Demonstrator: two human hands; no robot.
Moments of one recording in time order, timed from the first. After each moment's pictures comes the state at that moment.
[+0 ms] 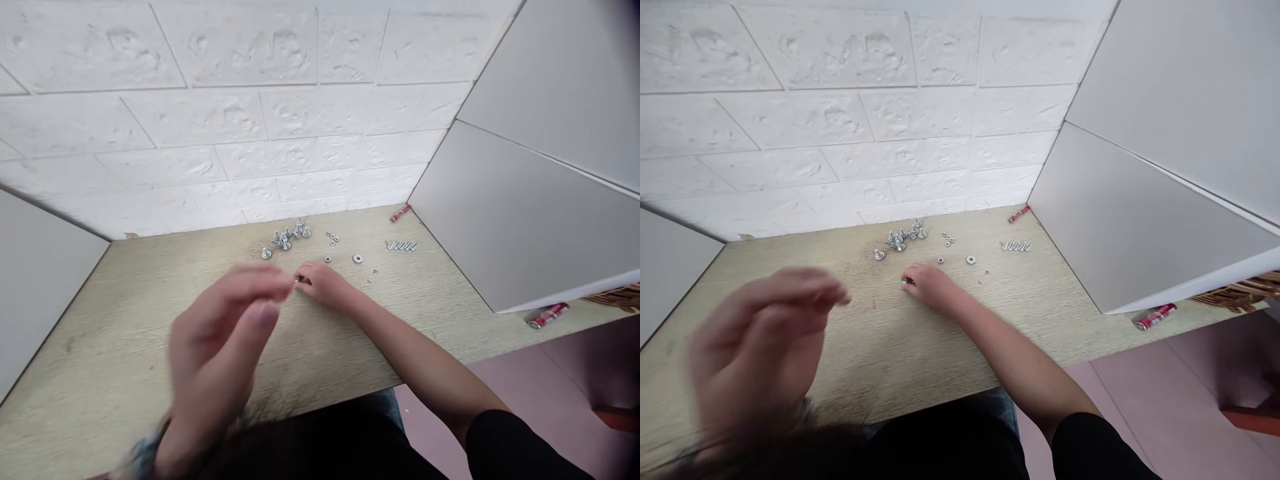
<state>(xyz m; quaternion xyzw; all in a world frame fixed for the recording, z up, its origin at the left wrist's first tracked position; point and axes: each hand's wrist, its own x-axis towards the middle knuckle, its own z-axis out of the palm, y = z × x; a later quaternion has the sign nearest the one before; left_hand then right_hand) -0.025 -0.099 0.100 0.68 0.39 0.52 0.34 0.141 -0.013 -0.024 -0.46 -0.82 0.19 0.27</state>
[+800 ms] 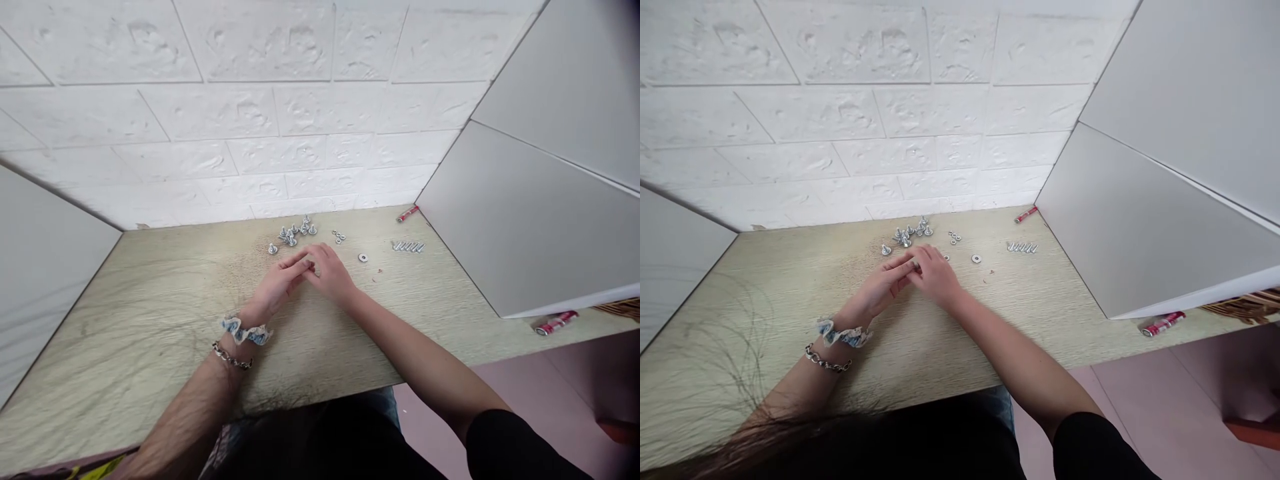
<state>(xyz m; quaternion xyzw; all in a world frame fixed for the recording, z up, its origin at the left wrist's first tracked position) 0.001 -0.003 0.001 0.43 0.36 0.37 0.74 0.135 -0.017 -0.020 -0.47 -0.76 0.10 0.43</state>
